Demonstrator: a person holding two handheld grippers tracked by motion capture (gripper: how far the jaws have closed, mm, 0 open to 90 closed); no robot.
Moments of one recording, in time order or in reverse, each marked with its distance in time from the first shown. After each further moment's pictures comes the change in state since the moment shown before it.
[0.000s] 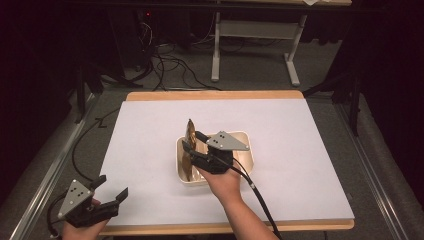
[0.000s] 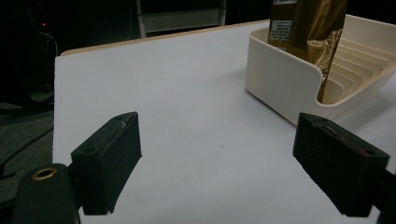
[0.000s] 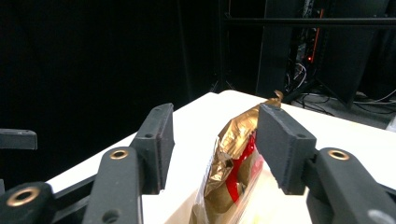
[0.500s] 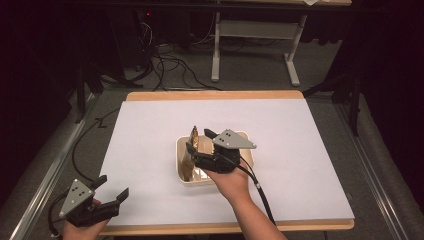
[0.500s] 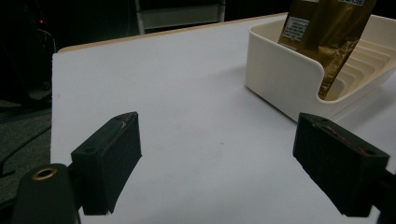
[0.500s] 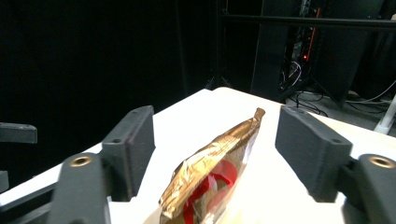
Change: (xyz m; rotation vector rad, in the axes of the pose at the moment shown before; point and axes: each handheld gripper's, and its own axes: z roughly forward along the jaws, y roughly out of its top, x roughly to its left) left arm 0.000 -0.001 0.002 0.014 -0.003 0.002; right arm -0.008 0.009 -0.015 0.028 -0.009 -0.024
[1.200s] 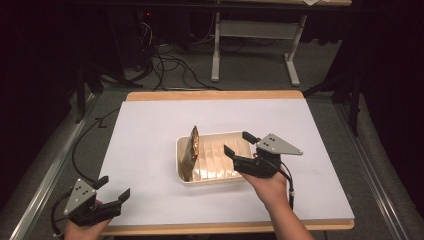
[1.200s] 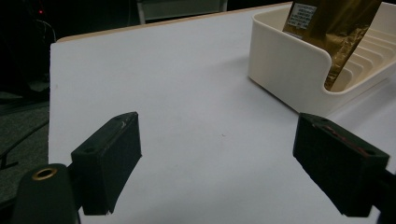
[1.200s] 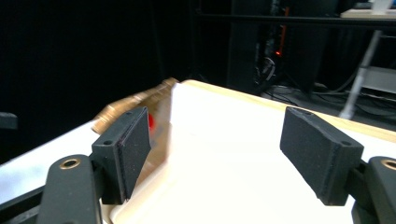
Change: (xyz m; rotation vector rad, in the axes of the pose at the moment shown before) left arm -0.001 -0.002 0.005 0.037 0.009 0.000; right arm -0.054 -0.012 -0.074 -0.001 -0.077 0.018
